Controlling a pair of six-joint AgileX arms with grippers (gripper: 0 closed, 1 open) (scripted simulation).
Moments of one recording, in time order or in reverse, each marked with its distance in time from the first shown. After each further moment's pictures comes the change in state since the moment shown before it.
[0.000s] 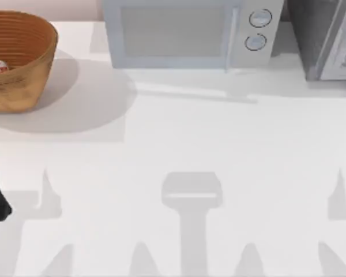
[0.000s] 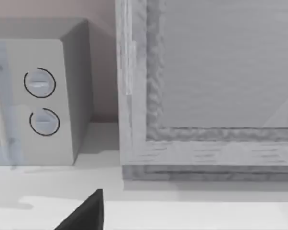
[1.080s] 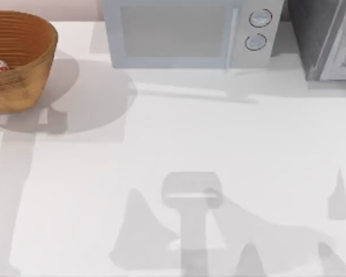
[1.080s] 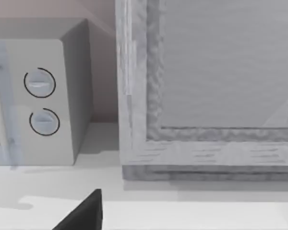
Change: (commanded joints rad) left arm 0.066 1.042 1.101 -0.614 0.045 0.064; right arm 0.000 0.000 0.000 0.000 0.000 0.000
